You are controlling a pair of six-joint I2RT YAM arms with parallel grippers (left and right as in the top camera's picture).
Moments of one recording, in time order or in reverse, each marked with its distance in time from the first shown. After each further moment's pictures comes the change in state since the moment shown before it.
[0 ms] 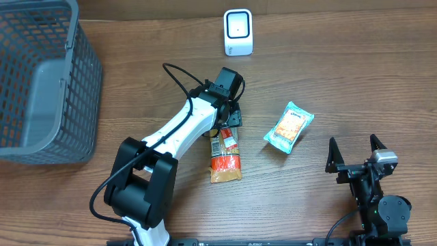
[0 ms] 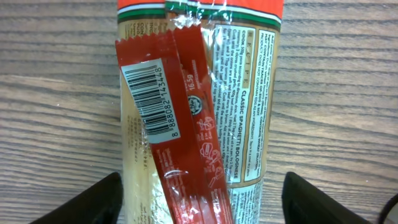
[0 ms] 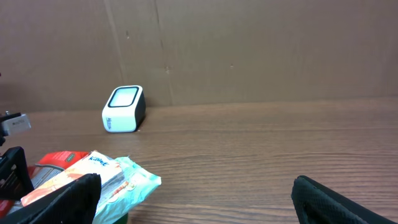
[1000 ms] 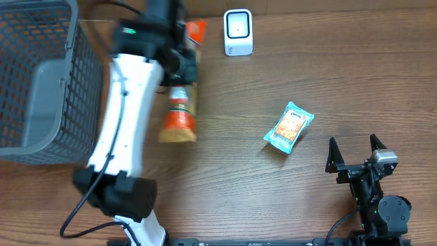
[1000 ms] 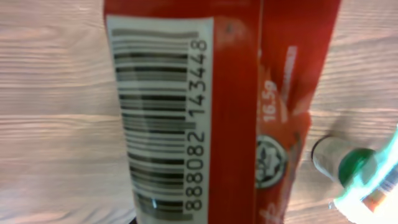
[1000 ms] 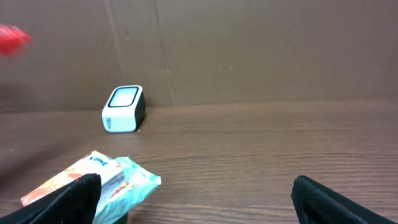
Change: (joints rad) left arm 0.229 -0.005 0.732 -0.677 0.111 0.326; right arm 0.000 0.000 0.000 -0.001 0.000 0.000
